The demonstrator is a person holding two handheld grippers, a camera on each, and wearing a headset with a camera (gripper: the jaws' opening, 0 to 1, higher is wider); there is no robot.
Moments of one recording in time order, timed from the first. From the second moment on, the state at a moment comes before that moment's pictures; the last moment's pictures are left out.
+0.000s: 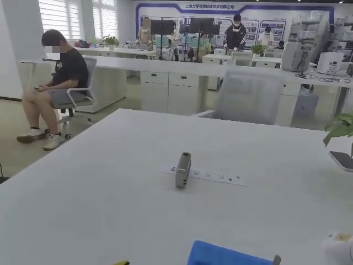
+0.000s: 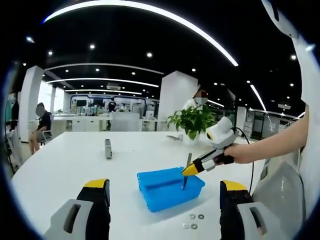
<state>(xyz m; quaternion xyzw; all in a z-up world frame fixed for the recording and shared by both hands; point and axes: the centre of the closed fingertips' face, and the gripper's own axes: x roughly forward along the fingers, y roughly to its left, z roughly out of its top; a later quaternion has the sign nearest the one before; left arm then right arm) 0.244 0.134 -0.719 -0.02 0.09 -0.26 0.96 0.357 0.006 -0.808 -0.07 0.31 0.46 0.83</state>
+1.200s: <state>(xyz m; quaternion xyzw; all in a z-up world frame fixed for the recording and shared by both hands) 0.242 0.130 -0.726 -0.01 0.11 -0.27 0.96 0.277 0.031 -0.765 -0.01 0.29 0.52 0.81</state>
